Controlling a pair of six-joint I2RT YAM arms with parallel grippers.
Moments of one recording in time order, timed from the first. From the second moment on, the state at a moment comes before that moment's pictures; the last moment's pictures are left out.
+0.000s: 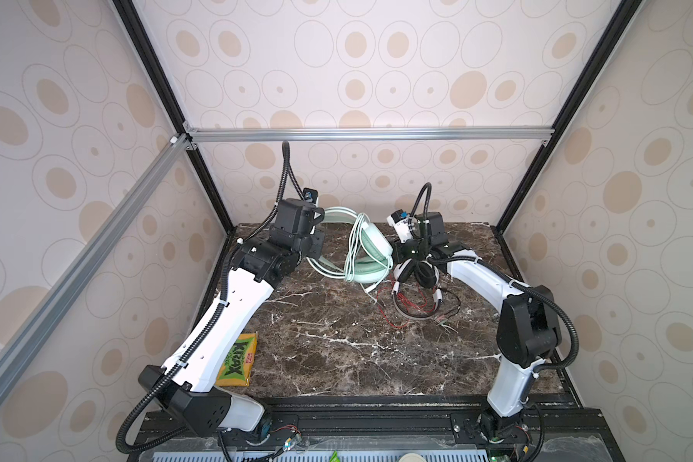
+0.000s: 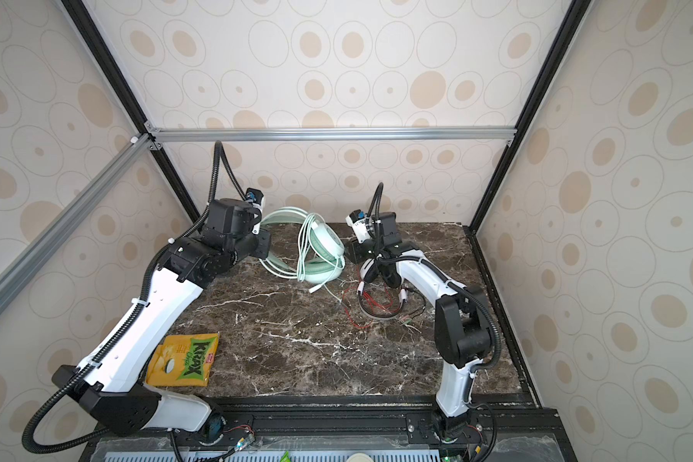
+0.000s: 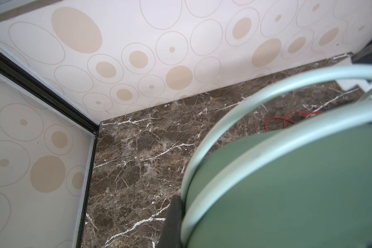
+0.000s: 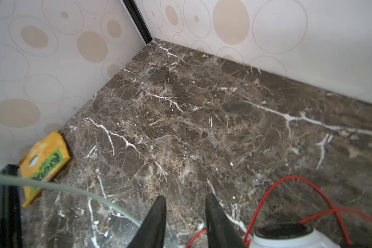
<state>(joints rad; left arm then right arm) -0.49 1.44 1.76 -0.89 -0.36 -0.07 0.34 1.82 1.44 -0.21 -0.54 0.08</state>
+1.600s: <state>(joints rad) -0.47 1.54 2.04 -0.99 -0.21 -0.22 0.50 1.97 1.21 0.25 -0.70 -0.03</state>
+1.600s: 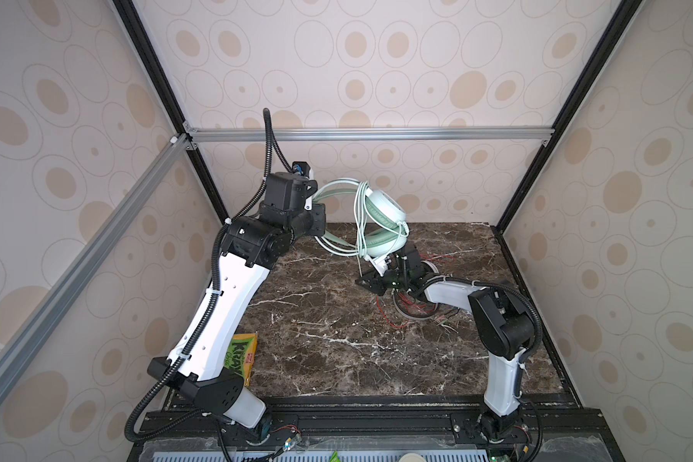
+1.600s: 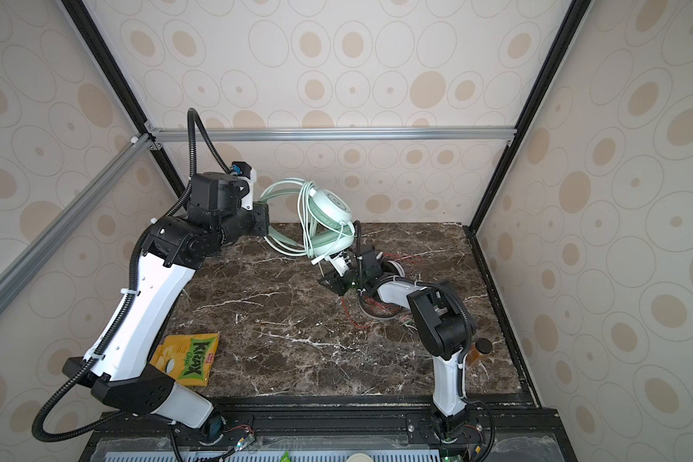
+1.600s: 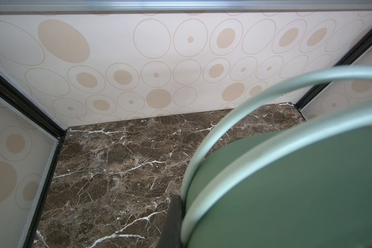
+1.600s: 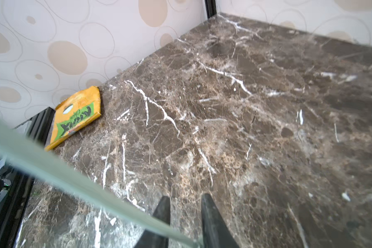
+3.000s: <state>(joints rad) -0.45 1.54 2.04 -0.99 -0.21 -0.22 0.51 2.01 1.19 0.23 -0.60 0.04</state>
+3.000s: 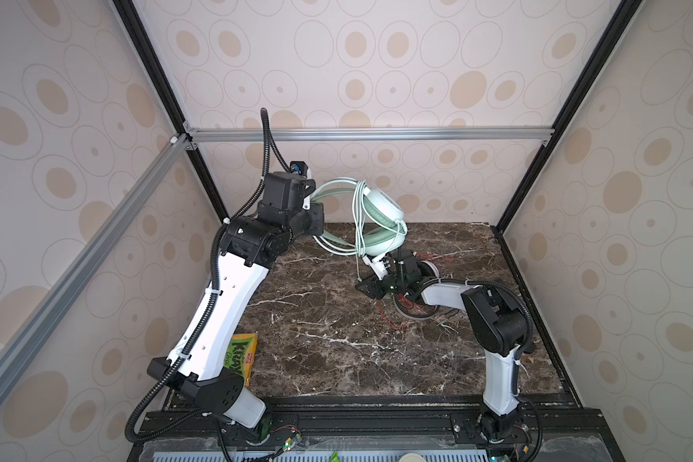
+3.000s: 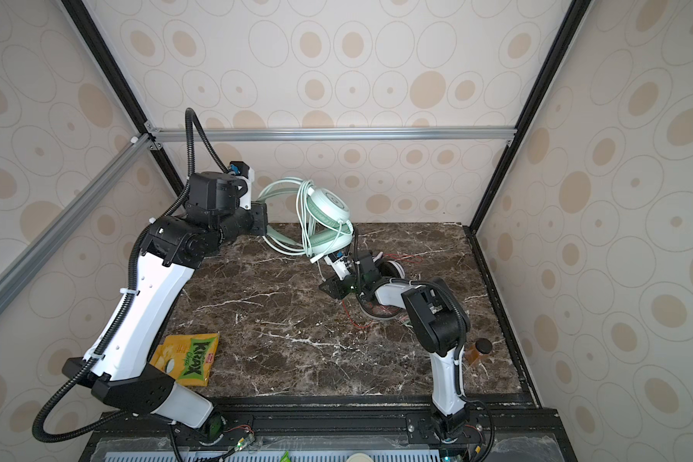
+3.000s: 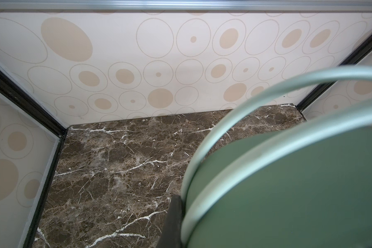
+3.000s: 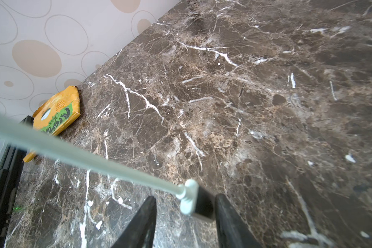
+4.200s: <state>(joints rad) -0.39 1.53 2.04 -1.03 -0.24 -0.28 0.55 1.96 1.07 0.21 -0.57 0.04</state>
